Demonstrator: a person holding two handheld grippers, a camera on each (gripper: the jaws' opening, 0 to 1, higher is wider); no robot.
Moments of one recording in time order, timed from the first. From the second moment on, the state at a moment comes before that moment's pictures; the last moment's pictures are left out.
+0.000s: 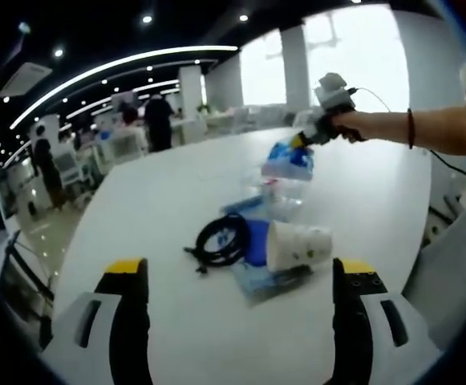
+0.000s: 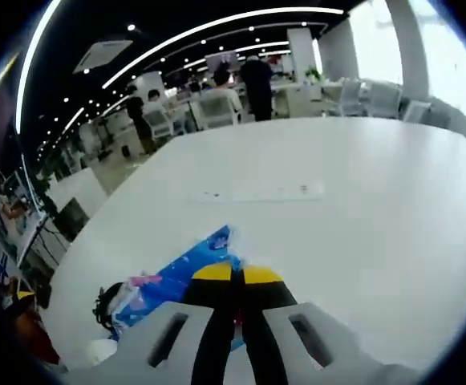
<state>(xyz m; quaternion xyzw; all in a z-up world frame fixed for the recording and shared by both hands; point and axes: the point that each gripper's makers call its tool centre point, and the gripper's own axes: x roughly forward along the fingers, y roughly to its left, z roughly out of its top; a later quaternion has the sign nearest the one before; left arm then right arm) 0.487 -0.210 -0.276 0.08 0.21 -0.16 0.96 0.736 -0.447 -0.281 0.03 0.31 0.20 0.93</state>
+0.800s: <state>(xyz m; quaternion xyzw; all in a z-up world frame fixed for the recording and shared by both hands) 0.485 -0.213 -0.281 0.07 0.23 -0.17 0.96 0.748 -0.543 -0.295 0.11 0.30 0.04 0.95</state>
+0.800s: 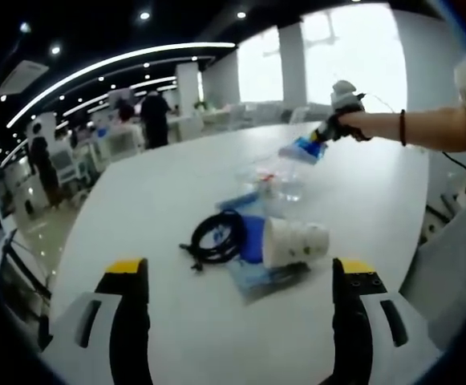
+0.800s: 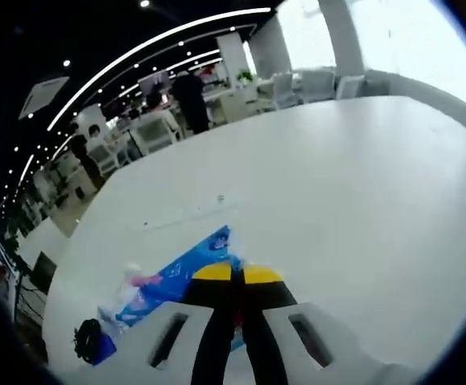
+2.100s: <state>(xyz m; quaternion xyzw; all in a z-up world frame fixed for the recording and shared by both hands) 0.483 -0.218 -0.297 0.07 0.25 -0.18 0.95 0.763 -0.591 -0.364 0.18 0.33 -0.06 0.93</state>
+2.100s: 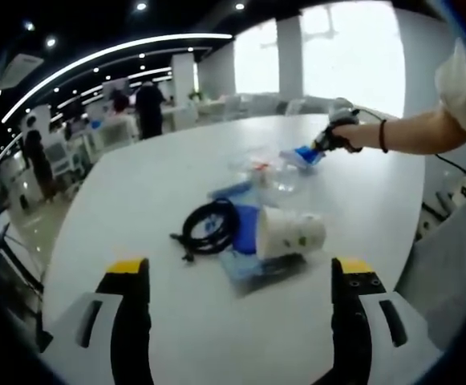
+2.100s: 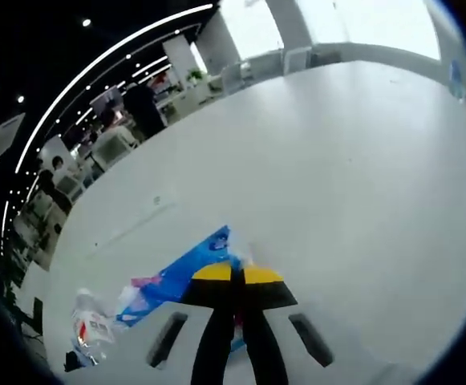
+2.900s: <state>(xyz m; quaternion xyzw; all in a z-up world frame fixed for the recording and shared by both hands) 0.484 -0.213 -0.296 0.07 0.25 -0.17 0.95 0.758 -0.599 -0.366 0.18 0.32 -0.08 0.92</state>
